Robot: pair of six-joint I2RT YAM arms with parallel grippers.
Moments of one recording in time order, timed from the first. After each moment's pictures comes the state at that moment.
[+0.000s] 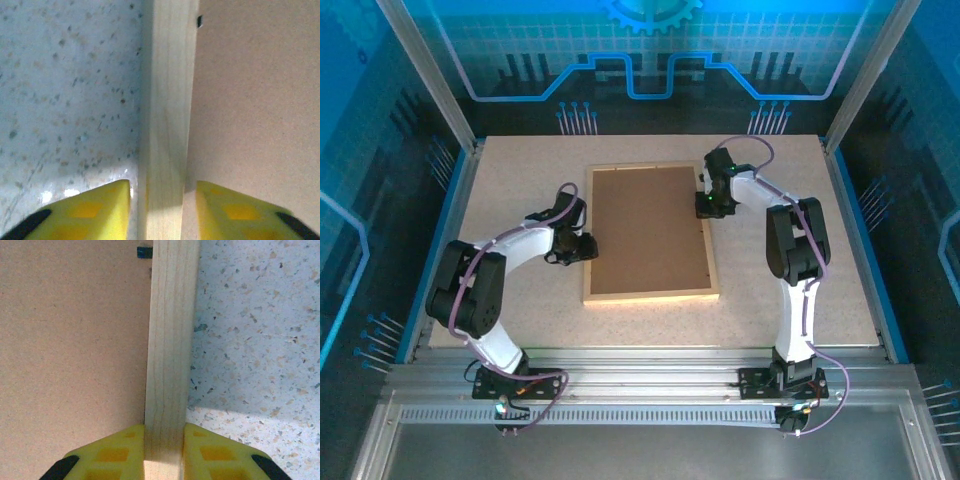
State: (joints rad) left arm -0.27 1.67 0.98 -0.54 0.13 -0.49; right arm 0.25 2.13 1.62 -0.74 -0.09 0.20
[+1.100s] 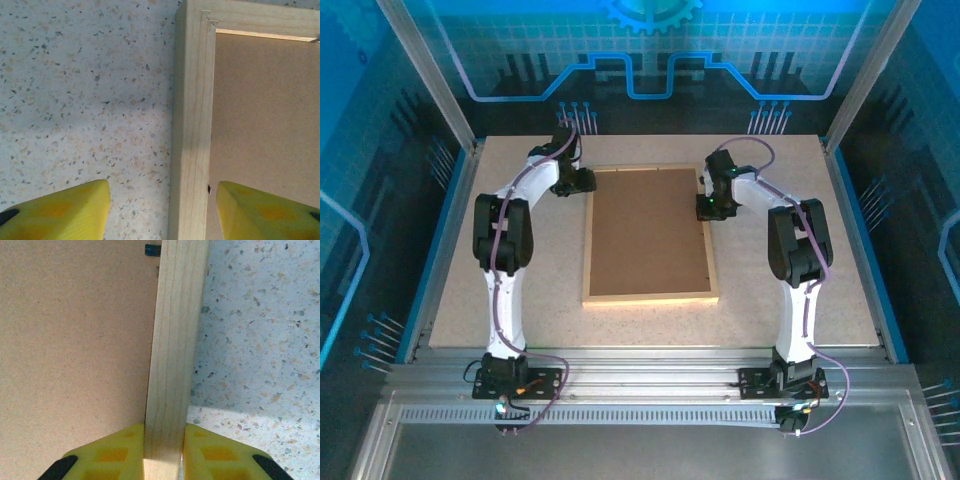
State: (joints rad) left arm -0.11 2.26 1.89 -0.76 0.06 -0.30; right arm 0.25 2.10 1.58 -0.74 -0.10 0.17
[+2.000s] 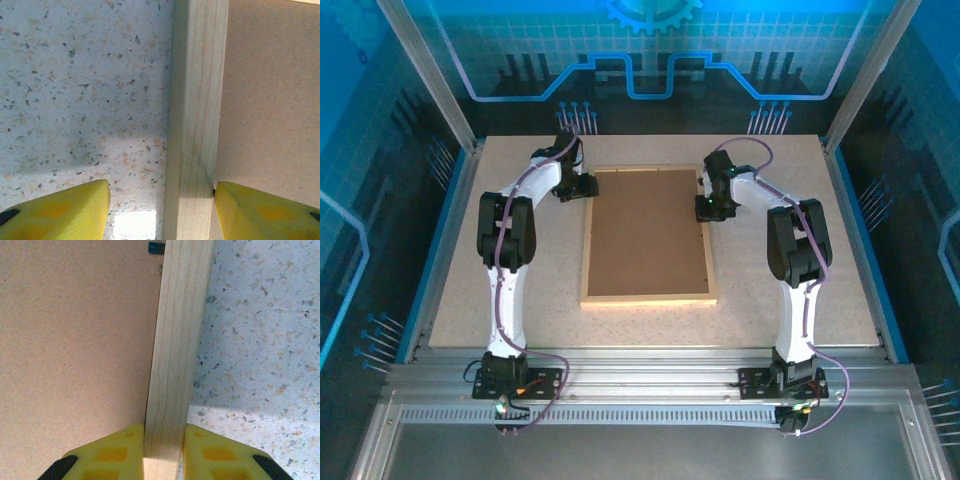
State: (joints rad) left arm -0.11 2.31 1.90 -0.78 0.12 -0.31; right arm 0.26 2.11 1.60 -0.77 -0.10 0.17
